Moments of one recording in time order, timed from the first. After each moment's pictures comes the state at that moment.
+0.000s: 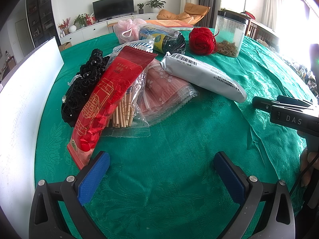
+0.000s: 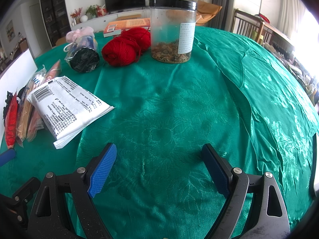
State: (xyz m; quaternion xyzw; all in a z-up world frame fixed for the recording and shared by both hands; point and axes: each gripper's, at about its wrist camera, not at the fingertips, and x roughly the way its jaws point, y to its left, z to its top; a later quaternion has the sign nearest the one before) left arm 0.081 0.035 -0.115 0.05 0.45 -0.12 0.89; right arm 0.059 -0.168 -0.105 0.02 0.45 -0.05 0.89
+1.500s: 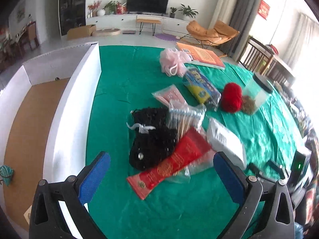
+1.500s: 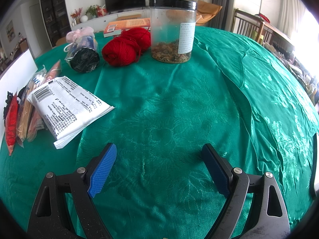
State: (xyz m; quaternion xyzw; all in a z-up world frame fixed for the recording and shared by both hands) left arm 0.138 0.124 -0.013 -0.09 0.46 -0.06 0.88; right arm 0.059 -0.167 -0.105 0.02 0.45 -0.05 0.89
